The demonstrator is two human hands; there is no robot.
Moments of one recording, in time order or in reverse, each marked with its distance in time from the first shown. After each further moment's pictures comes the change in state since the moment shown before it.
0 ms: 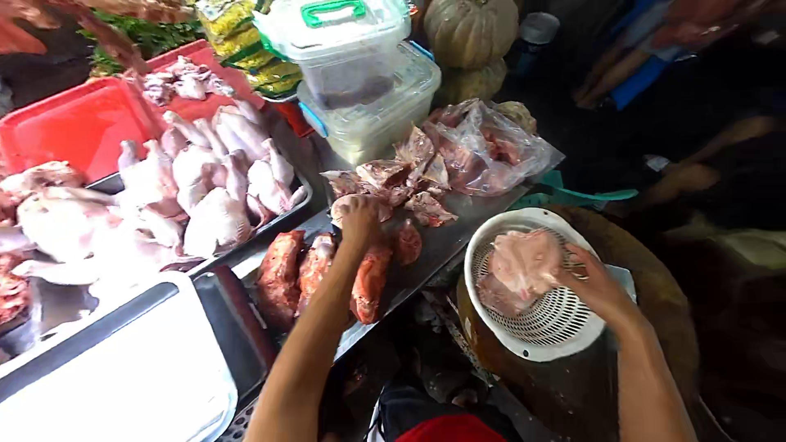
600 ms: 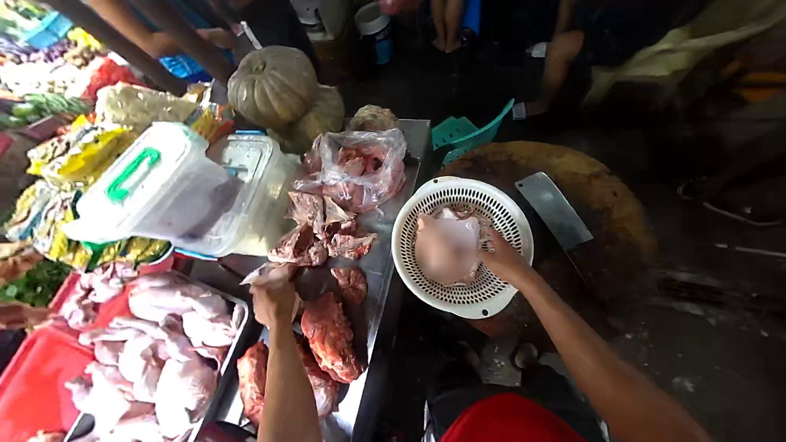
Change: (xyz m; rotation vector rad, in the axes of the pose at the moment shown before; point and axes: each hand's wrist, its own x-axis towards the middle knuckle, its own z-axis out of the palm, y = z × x) left_hand 0.026 -0.008 -0.007 0.004 0.176 -0.506; right_hand -0.035 0.051 0.044 0.289 0.083 0.267
